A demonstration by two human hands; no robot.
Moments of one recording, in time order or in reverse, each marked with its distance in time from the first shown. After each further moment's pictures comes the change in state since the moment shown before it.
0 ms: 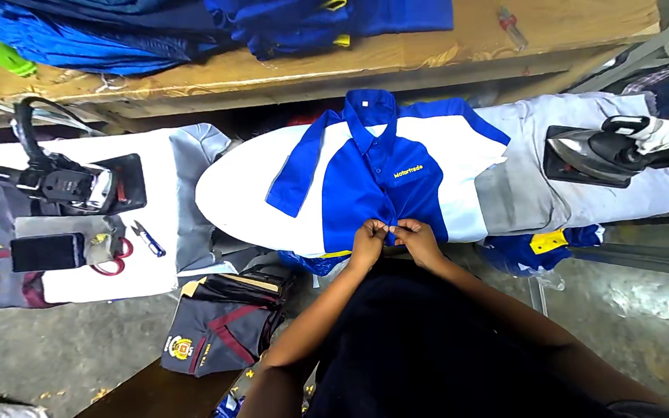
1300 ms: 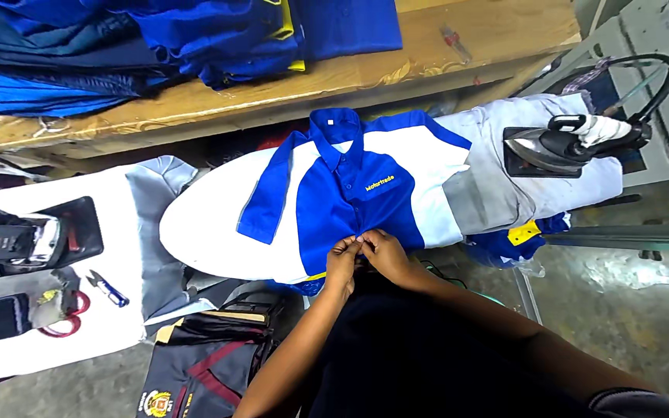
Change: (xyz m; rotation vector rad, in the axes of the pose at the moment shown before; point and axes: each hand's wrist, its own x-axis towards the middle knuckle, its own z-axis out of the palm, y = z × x) left_hand -0.007 0.015 0.004 -0.435 0.153 -0.167; right_hand -0.003 -0.002 0.014 -0.602 0.072 -0.613
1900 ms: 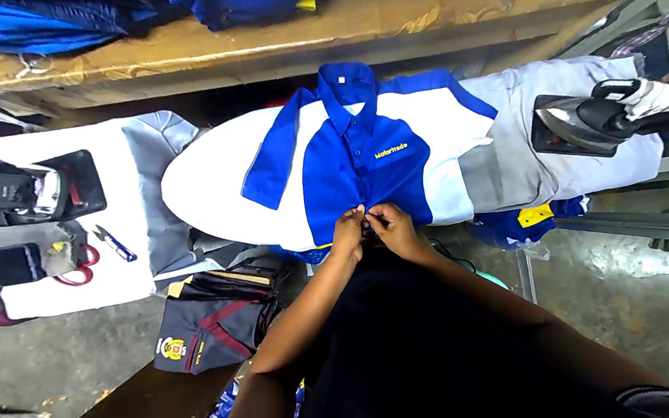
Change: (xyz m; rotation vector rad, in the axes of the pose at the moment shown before) left_hand 0.000 0.000 0.004 -0.024 0.073 -0.130; right_hand -0.017 0.023 0.018 0.253 0.126 -0.099
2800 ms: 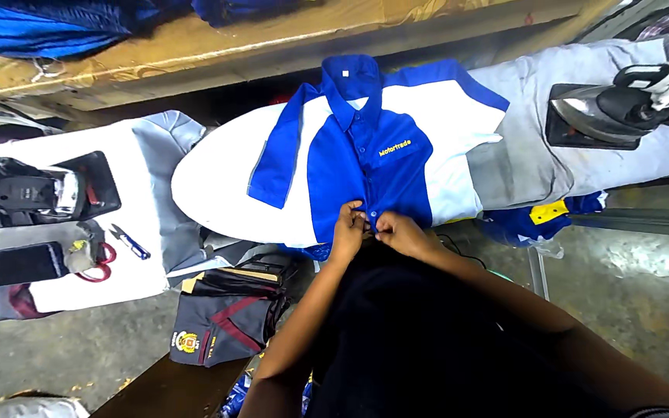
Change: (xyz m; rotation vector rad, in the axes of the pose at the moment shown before) left_hand 0.022 -0.020 -0.032 0.525 -0.179 0.369; right_hand 0.023 -0.020 -0.031 -0.122 -0.696 0.578
